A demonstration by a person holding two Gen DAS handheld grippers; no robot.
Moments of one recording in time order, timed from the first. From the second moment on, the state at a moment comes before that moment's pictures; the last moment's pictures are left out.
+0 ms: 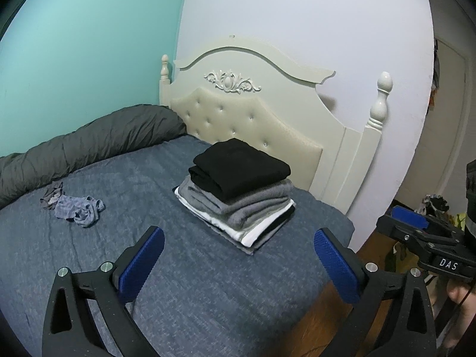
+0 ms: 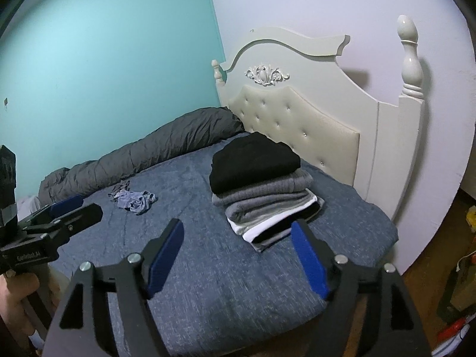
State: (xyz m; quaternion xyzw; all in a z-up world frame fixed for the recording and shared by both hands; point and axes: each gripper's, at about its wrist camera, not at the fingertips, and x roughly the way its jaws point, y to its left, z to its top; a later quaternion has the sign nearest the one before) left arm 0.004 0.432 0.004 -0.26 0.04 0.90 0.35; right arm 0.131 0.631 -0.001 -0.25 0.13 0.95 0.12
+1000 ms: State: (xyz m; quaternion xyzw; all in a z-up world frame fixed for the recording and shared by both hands) left arm 0.047 0.391 -0.023 -0.25 0.05 0.91 0.34; right arm 0.188 0.587 -0.027 -0.24 0.14 0.95 0.14
